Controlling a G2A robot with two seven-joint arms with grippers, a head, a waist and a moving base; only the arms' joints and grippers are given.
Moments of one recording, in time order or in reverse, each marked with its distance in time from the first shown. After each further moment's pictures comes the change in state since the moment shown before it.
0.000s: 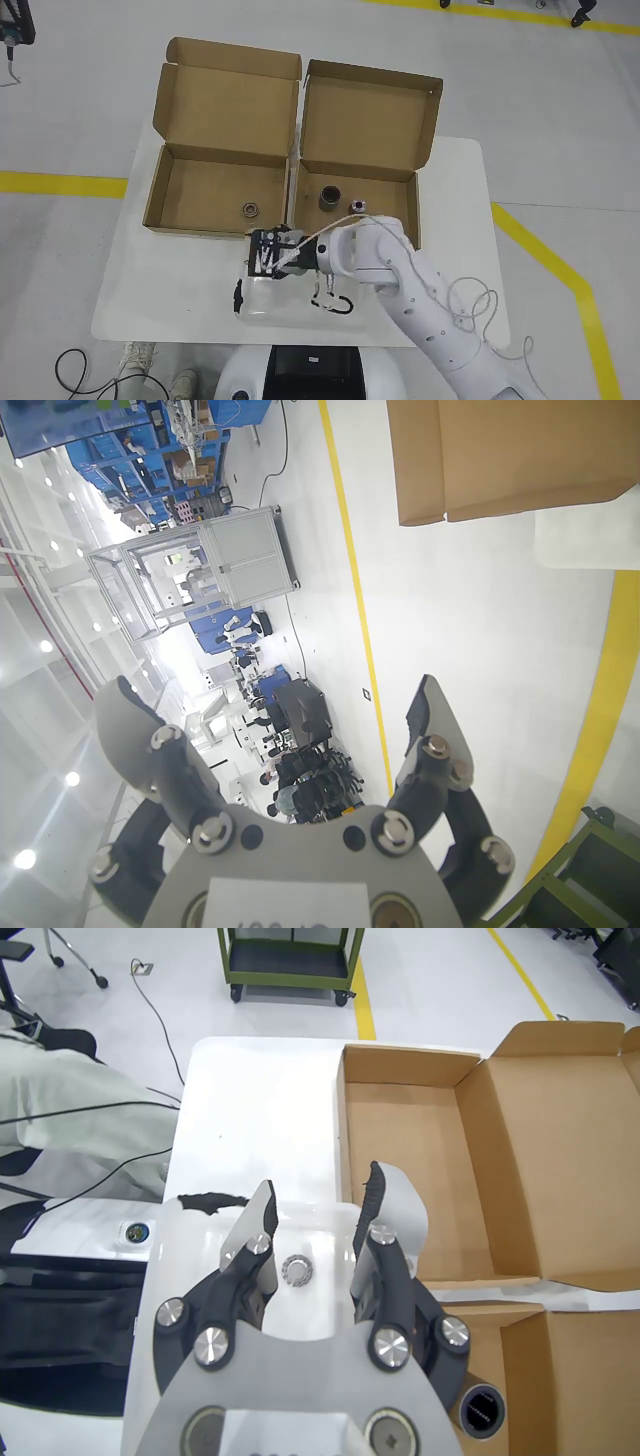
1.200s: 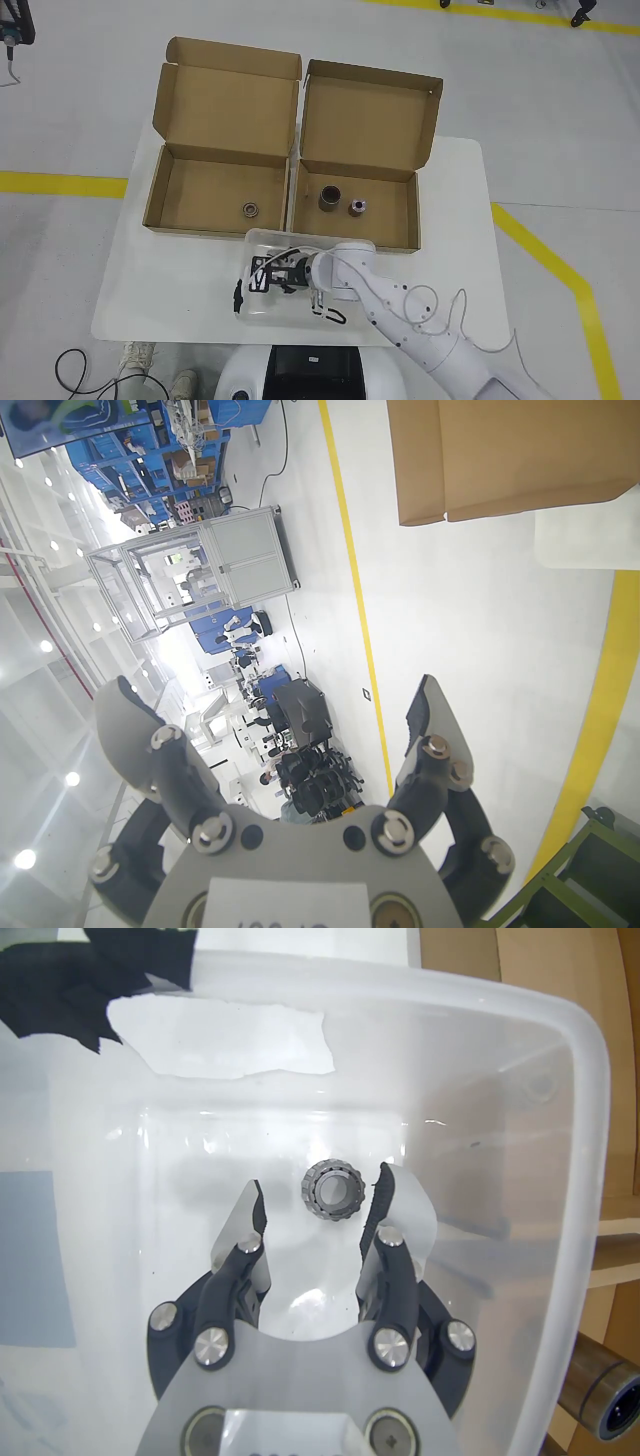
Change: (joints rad) left arm 0.000 0.000 0.000 0.000 0.000 0.000 0.000; right arm 0.069 -0.010 -0.204 0.312 -0.263 0.188 -0.062
